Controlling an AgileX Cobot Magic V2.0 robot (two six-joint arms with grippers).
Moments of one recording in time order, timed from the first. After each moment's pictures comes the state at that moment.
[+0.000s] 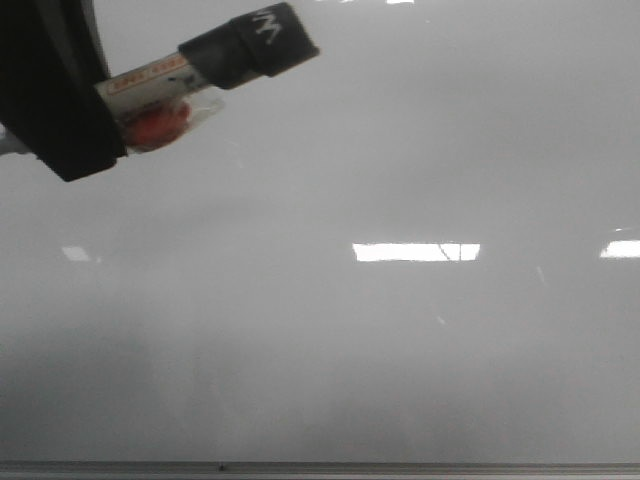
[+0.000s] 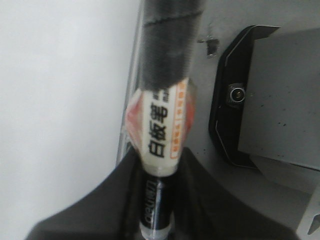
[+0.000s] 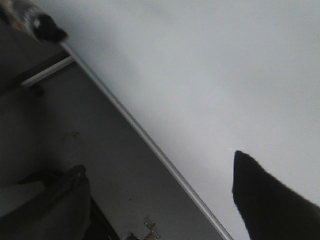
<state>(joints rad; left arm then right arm) -0.74 1.31 -1.18 -0.18 1.16 0.81 0.53 0.89 -0.94 0.27 0.89 -0.45</state>
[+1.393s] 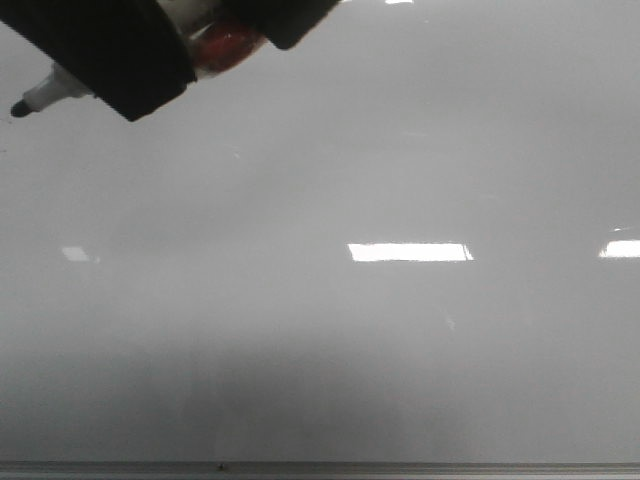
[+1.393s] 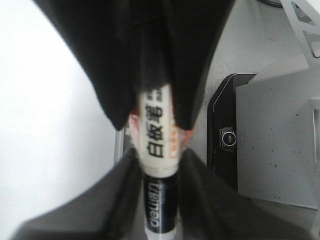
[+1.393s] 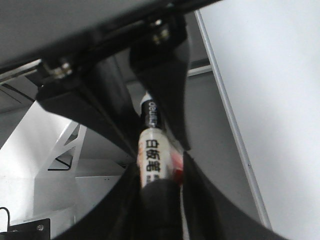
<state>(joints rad) -0.77 1.25 -1.18 -0.32 1.09 0.90 0.66 1.31 -1.15 0.73 0.95 -0.87</state>
